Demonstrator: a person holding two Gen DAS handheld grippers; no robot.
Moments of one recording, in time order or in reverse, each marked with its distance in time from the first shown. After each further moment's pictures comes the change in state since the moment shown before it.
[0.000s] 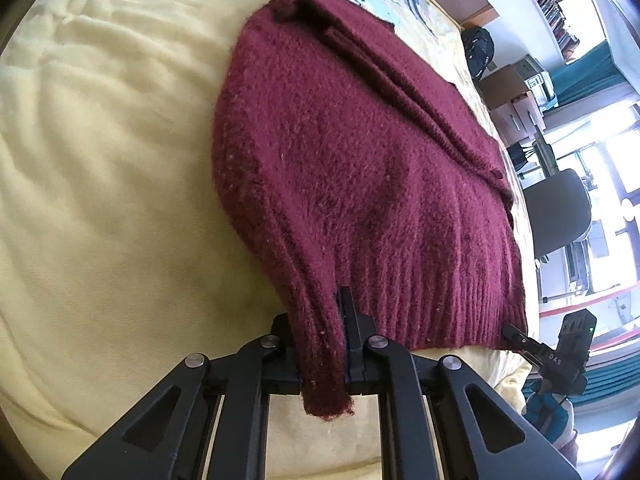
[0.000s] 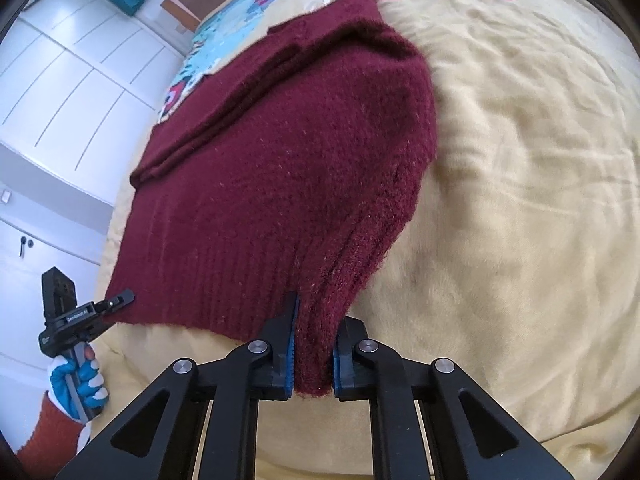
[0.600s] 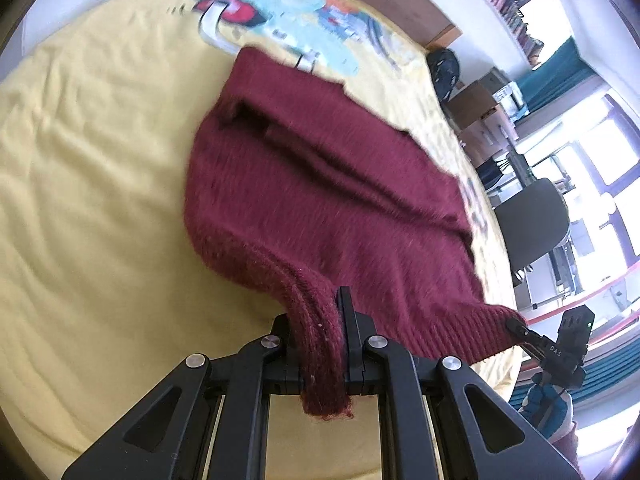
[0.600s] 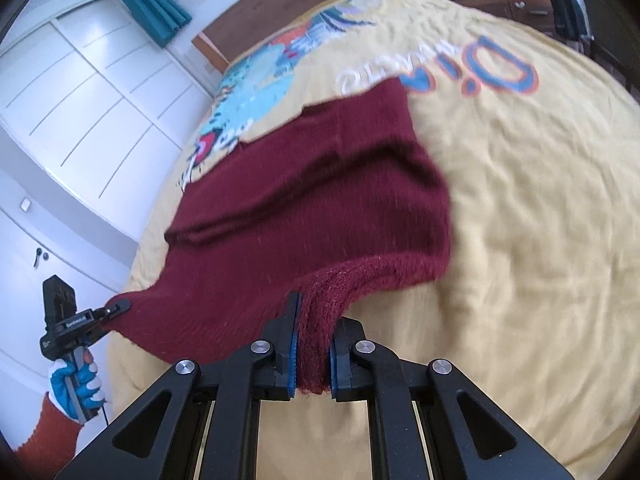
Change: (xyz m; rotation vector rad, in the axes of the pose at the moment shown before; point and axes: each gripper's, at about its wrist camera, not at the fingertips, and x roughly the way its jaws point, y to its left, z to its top) left arm -0.043 -0.045 0.049 0.102 -0.128 -0.051; right arm -0.056 0.021 0.055 -0.066 -0.180 0.039
